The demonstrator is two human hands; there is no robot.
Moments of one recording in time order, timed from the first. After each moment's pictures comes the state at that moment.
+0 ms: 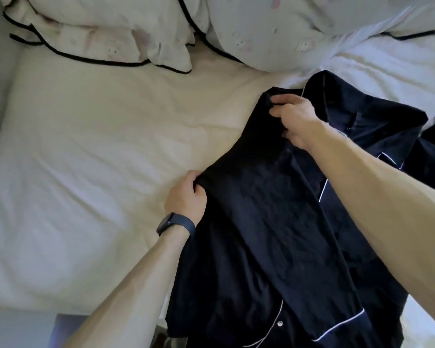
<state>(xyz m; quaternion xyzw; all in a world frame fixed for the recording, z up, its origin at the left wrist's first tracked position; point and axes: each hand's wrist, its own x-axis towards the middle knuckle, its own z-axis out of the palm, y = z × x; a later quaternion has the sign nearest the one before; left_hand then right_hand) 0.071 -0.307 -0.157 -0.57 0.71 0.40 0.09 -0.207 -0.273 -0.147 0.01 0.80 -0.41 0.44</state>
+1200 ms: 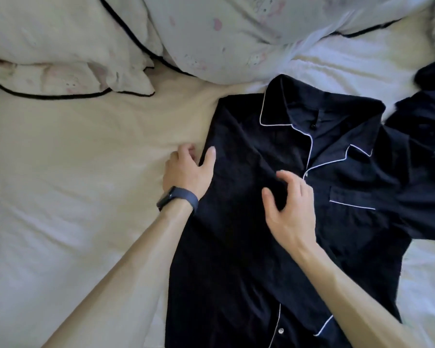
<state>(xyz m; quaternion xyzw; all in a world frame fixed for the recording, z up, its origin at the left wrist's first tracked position) -0.022 -0.336 -0.150 -0.52 0.76 0.39 0.06 -0.085 -0.121 -0.134 -0.17 0.93 -0.28 0.16</state>
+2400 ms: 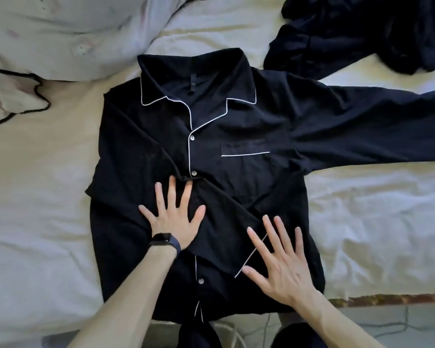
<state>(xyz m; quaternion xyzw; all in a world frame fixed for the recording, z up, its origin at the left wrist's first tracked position) 0.023 -0.094 -0.180 -0.27 0.92 0.07 0.28 -0.013 0.200 -0.172 -0.36 0.91 -0.09 0.20</state>
